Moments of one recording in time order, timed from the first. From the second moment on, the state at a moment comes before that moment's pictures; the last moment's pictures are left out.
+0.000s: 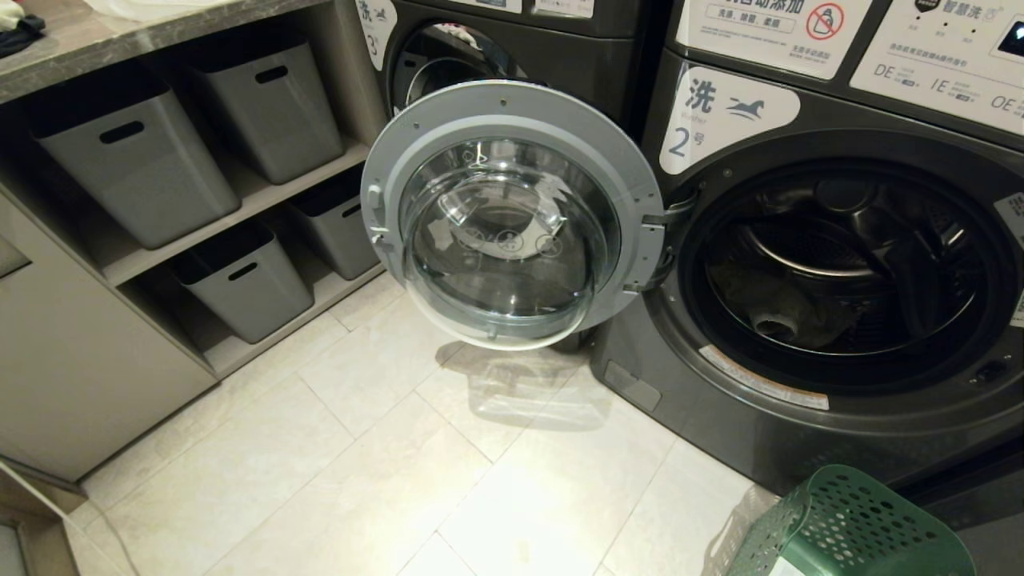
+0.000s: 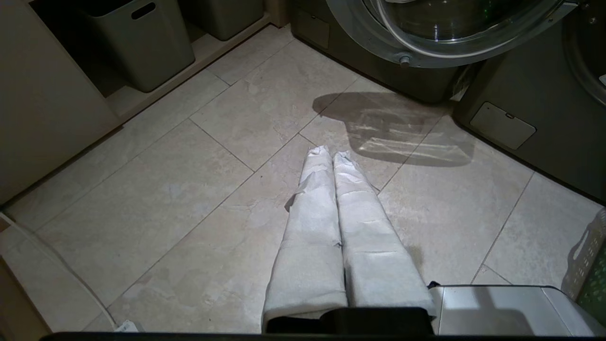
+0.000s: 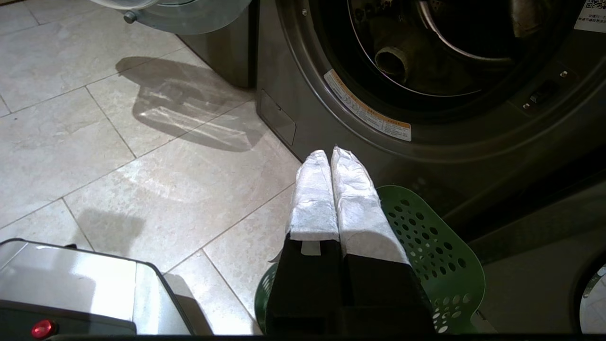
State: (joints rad) left arm 0.00 0.00 0.00 0.00 0.00 0.01; right arm 0.00 0.00 0.00 0.00 0.05 -0.19
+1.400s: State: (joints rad) left arm 0.00 0.00 0.00 -0.01 0.00 0.00; right arm 0.00 0.00 0.00 0.00 0.05 -0.19
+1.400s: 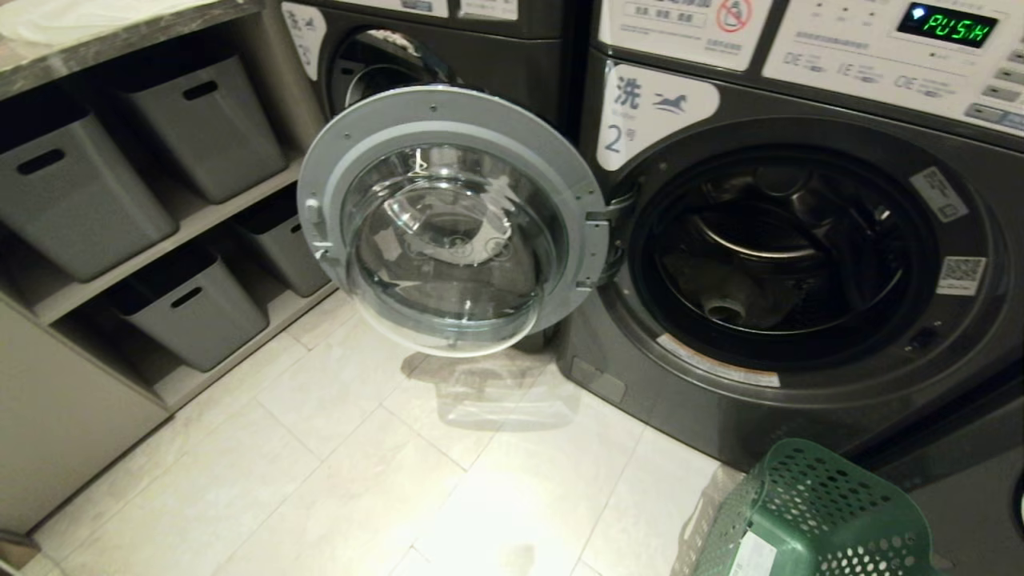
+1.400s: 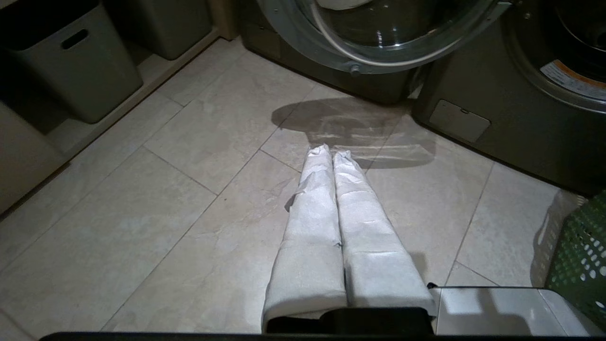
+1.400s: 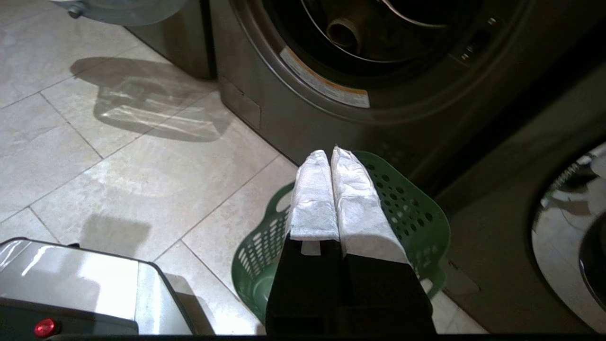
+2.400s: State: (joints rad) left arm 0.00 0.00 0.00 0.00 0.00 -0.01; right arm 0.00 0.00 0.00 0.00 0.05 -0.19
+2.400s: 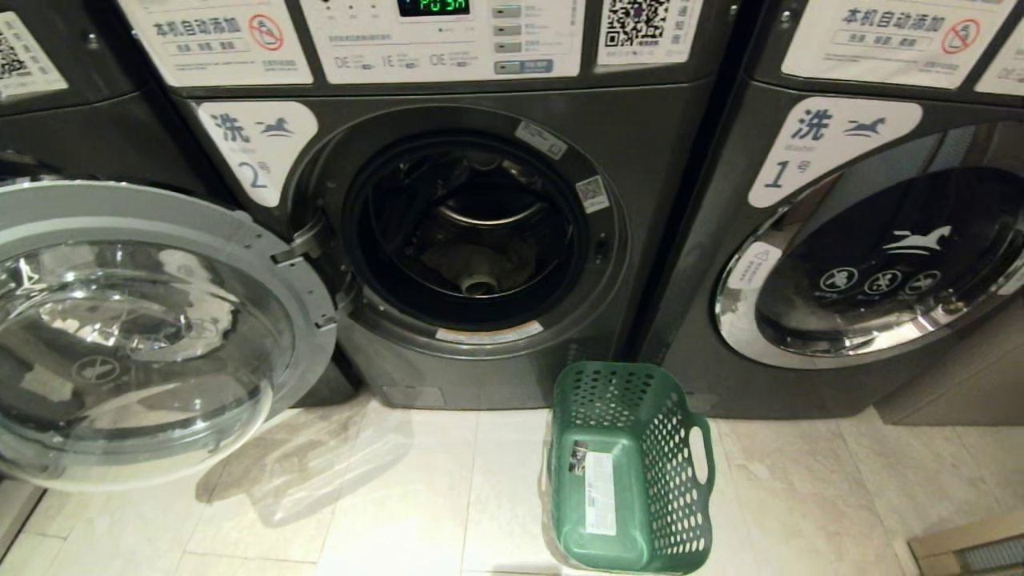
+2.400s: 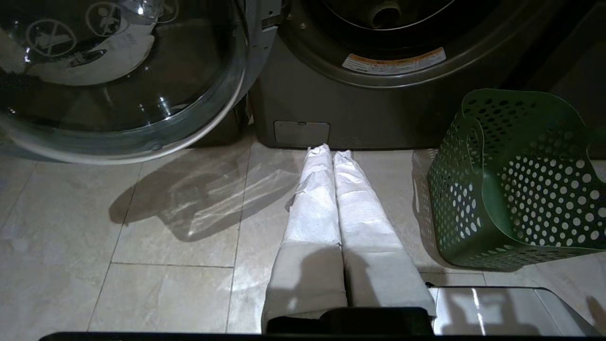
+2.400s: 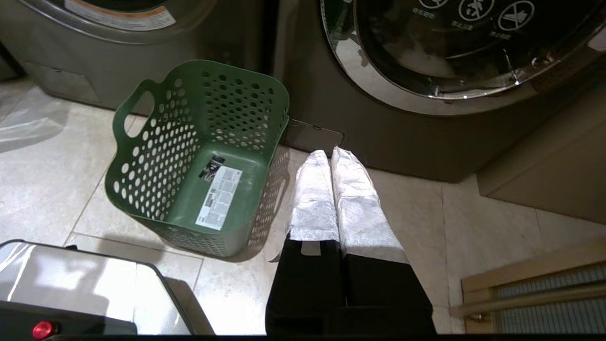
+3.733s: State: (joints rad) left arm 0.00 0.00 0.00 0.00 0.00 0.01; right arm 0.00 0.00 0.00 0.00 0.06 -0.20
